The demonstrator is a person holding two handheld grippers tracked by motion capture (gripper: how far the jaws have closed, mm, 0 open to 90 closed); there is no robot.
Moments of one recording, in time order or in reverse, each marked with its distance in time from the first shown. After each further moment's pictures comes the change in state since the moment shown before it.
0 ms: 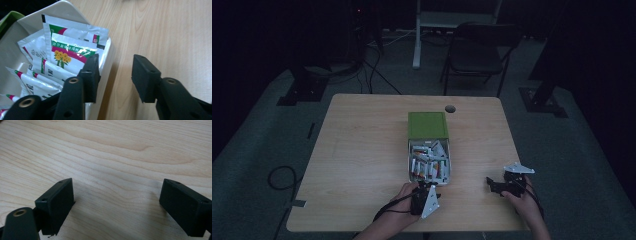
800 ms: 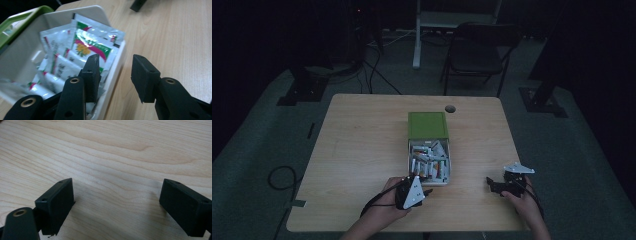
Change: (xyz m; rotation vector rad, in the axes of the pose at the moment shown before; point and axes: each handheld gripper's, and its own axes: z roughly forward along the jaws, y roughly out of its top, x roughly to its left) left arm 0.029 -0.013 -0.035 -0.073 -0.011 -0.146; right arm 0.000 0.000 0.000 0.000 0.000 0.000
